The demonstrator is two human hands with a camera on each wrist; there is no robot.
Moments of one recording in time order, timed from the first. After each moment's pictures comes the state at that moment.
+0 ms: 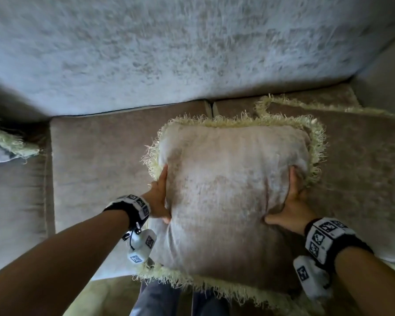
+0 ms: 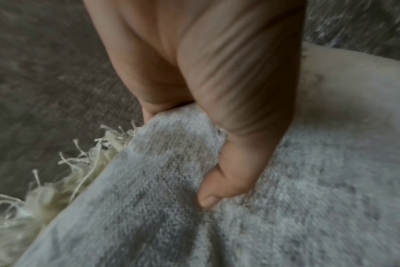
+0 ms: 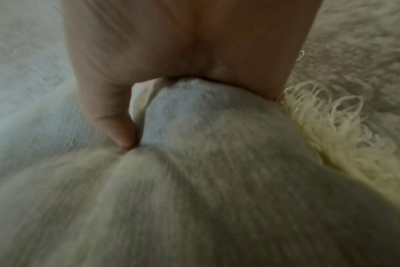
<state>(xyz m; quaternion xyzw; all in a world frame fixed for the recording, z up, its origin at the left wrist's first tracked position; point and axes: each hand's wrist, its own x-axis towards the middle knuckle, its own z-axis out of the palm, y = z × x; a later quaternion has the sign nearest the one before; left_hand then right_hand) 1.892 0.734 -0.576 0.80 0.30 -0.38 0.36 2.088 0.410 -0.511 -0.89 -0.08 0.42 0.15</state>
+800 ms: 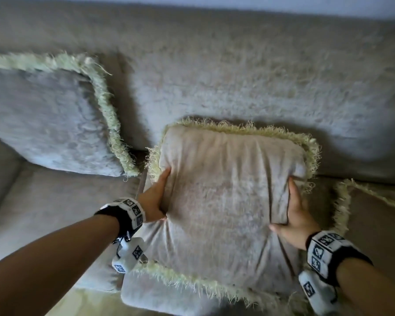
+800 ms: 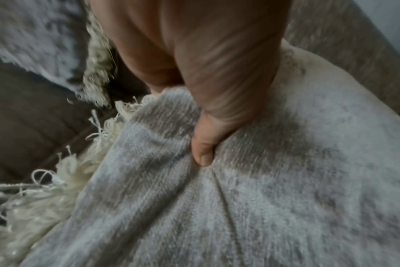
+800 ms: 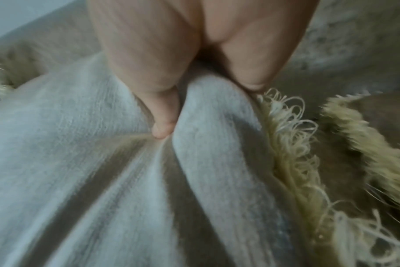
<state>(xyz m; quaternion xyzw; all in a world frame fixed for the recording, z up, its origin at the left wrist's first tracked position) 1.765 0.971 -0.439 0.84 0.34 -0.17 0.38 2.030 0.683 -0.418 -0.88 -0.26 0.35 0.19</state>
